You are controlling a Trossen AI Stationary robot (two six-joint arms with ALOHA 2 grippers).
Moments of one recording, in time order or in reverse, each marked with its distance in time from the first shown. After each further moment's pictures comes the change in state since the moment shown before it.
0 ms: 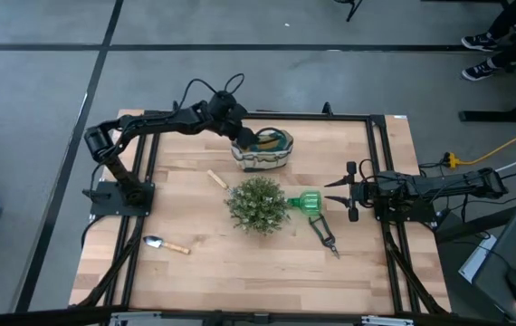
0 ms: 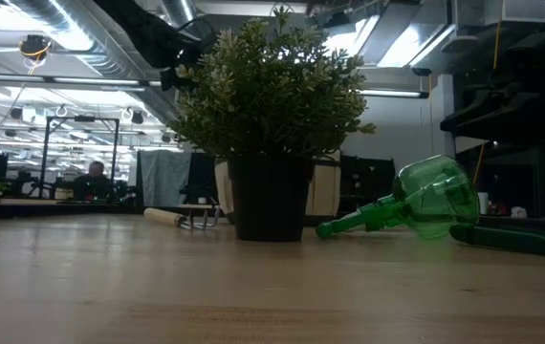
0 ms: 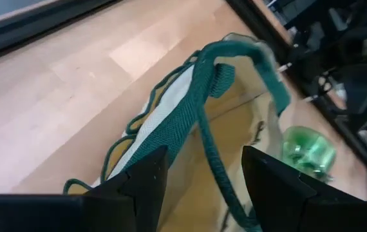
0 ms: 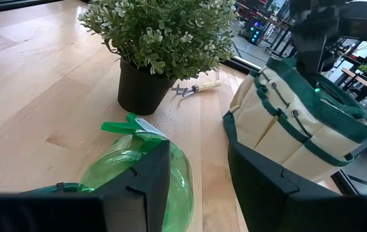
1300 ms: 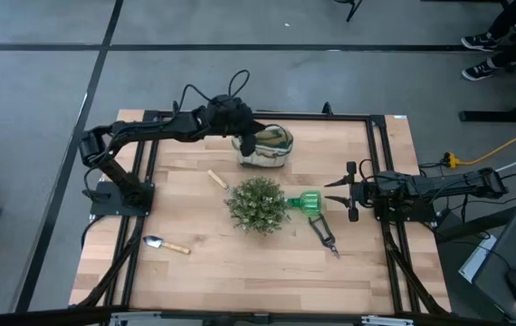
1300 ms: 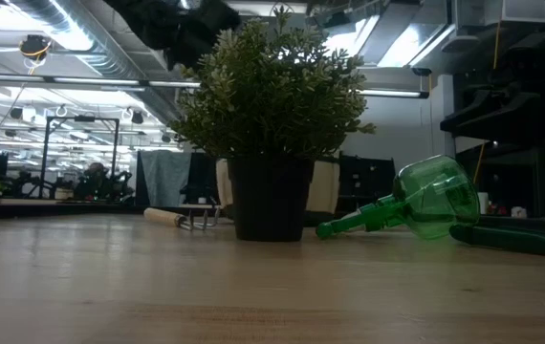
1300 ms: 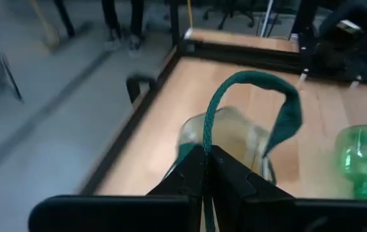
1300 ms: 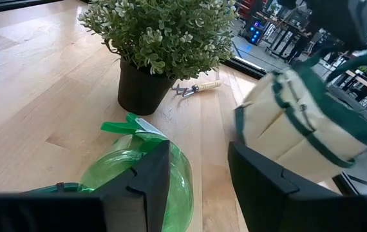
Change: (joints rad) left arm -0.124 -0.083 0.000 0.181 -0.273 0.530; right arm 0.000 0.000 0.000 0.000 0.000 0.000
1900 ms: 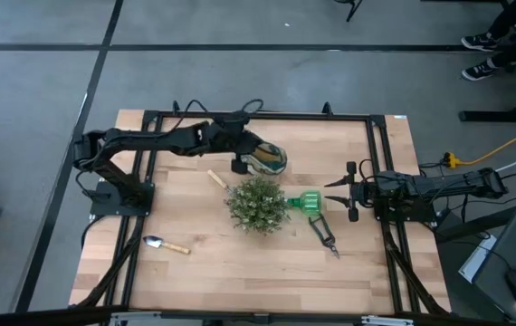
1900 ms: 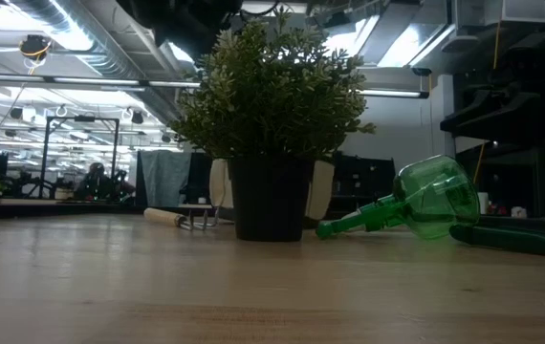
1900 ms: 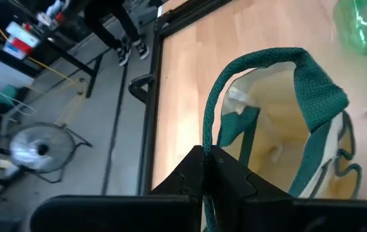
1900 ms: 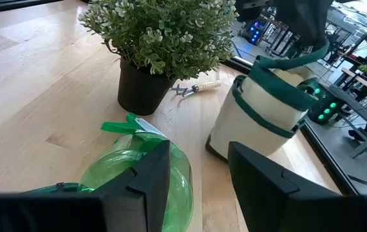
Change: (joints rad) left arm -0.178 -0.058 -0.021 -0.152 -0.257 0.517; right arm 0.000 0.000 0.000 0.000 0.000 0.000
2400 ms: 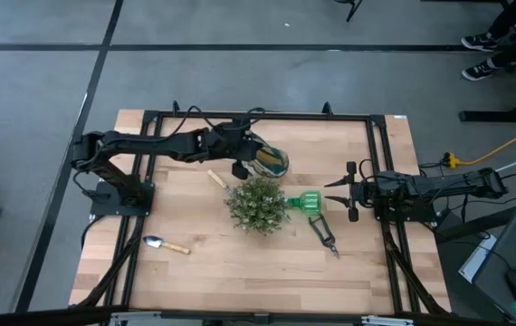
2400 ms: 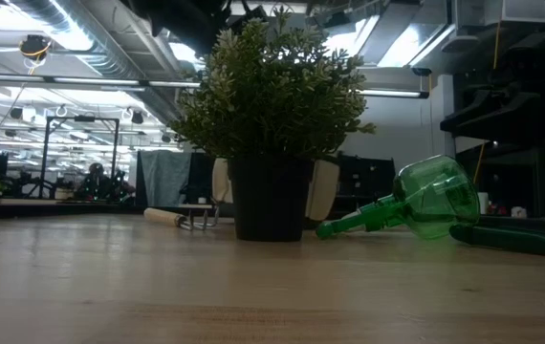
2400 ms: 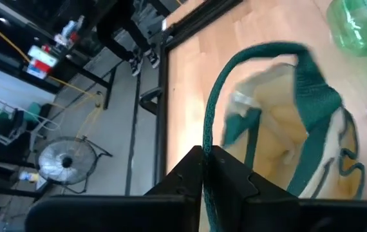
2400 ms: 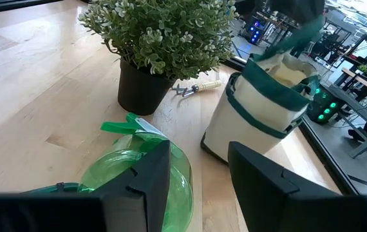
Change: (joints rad) left arm -0.075 -0.017 -0.001 0.017 -0.085 0.059; right arm 0.000 0.000 0.000 0.000 0.000 0.000
